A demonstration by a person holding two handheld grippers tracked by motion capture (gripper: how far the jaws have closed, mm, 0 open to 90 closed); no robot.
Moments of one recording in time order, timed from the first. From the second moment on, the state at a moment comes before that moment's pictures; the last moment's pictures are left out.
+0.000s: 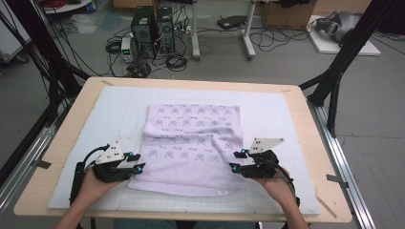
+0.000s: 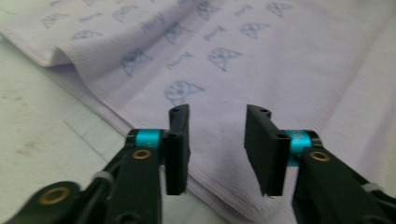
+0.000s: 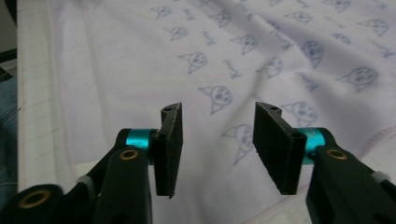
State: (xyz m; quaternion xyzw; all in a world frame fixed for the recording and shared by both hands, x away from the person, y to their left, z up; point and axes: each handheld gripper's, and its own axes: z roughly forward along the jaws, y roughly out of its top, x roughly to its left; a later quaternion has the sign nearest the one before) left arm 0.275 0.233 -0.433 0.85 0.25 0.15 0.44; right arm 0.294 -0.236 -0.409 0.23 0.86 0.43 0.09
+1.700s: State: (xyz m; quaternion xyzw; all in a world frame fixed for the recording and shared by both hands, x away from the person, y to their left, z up) left arm 0.237 0.237 -0.448 0.87 0.23 0.14 0.42; right arm 0.251 -0.229 -0.444 0.18 0.90 0.40 0.05
